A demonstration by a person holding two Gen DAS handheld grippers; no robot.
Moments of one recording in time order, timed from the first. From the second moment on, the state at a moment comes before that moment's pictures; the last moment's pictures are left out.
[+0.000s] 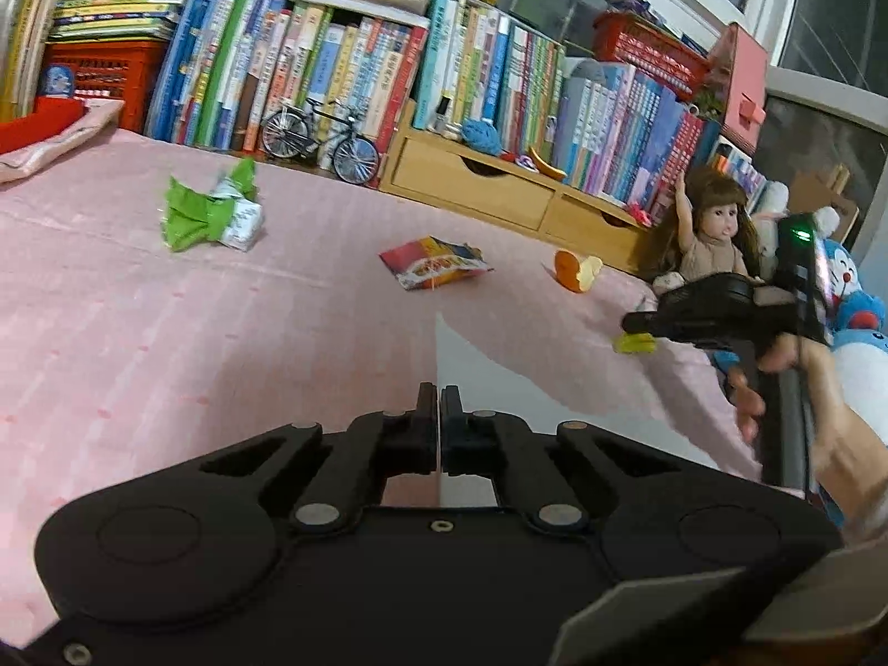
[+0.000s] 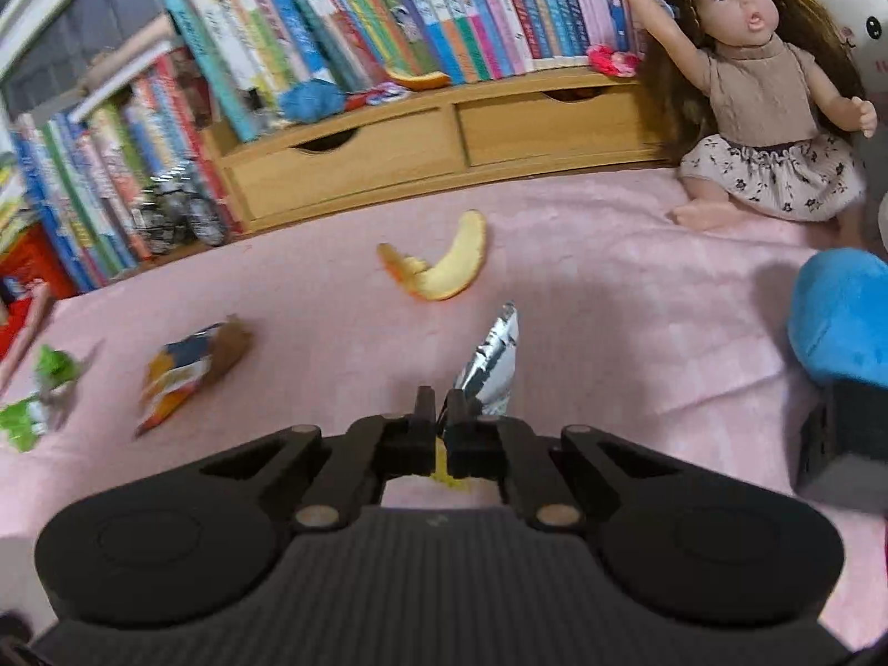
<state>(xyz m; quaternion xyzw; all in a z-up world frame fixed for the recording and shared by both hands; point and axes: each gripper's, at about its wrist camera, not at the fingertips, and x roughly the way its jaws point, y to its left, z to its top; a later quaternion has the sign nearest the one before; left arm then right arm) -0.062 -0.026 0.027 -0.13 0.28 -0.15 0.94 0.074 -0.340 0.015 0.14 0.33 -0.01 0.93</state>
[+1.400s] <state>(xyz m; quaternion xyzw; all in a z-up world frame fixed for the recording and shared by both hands) -0.179 0.005 0.047 -0.10 0.30 -0.18 0.93 -0.149 -0.259 0.019 0.16 0.34 0.15 0.92</state>
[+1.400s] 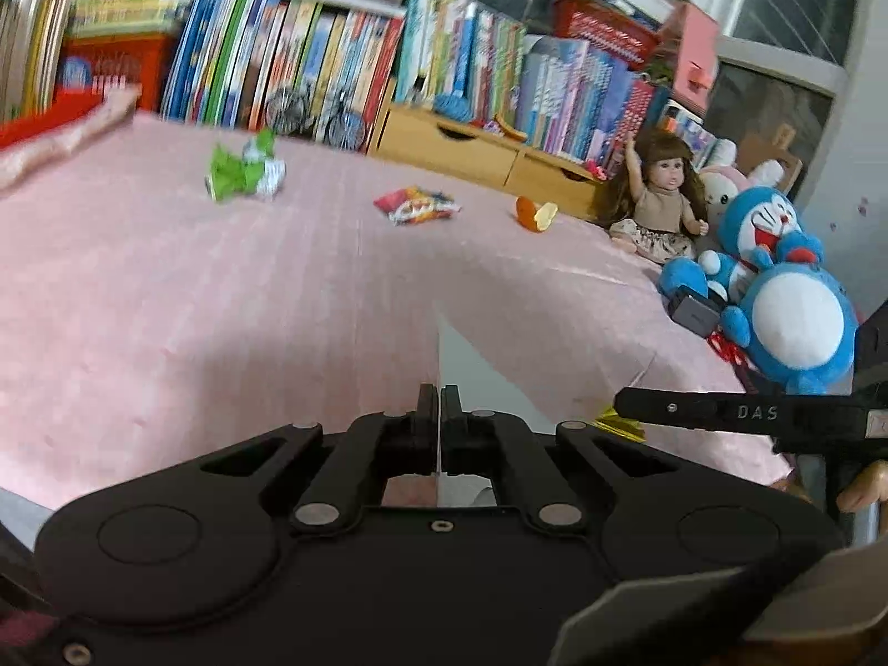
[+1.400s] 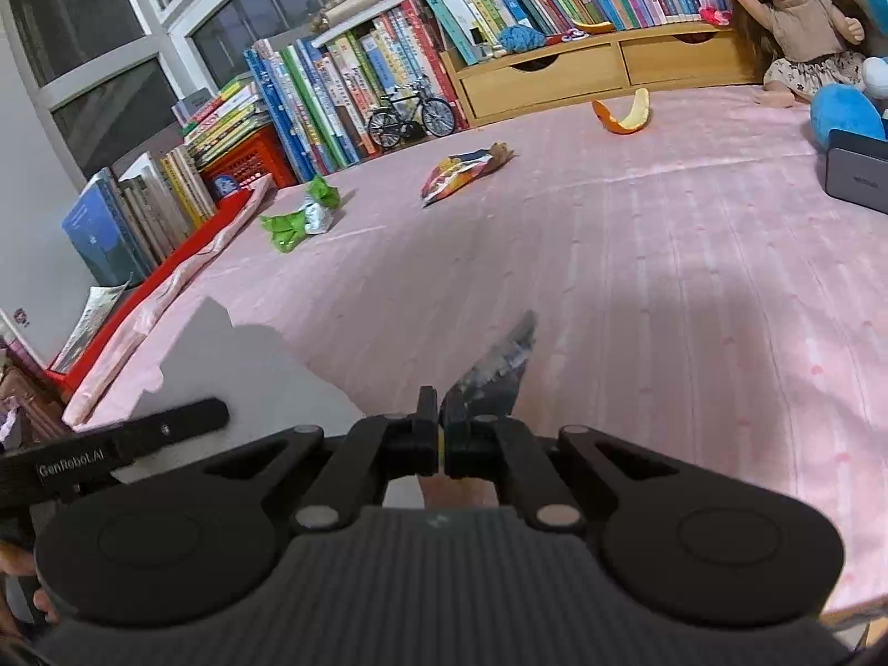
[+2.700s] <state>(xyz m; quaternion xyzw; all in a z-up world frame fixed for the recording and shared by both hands) -0.266 -0.005 0.016 0.01 0.35 -0.24 0.90 -0.179 -0.225 -0.002 0.09 0.29 0.10 0.95</state>
